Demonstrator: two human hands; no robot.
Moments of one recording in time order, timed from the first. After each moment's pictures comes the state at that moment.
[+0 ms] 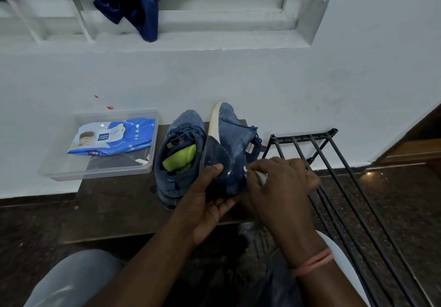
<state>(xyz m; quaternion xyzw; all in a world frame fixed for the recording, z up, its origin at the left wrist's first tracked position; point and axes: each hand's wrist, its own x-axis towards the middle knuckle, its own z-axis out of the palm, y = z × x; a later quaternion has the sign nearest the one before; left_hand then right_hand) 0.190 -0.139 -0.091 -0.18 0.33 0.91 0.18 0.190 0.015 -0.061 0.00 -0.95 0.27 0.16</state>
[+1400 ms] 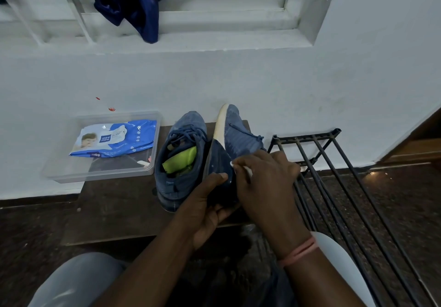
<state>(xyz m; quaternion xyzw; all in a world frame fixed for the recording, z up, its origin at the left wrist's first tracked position) 0.193 -0.141 -0.088 -0.20 0.38 0.88 0.19 0.174 -0.006 -0.061 0.06 -0.95 0.24 0.19</state>
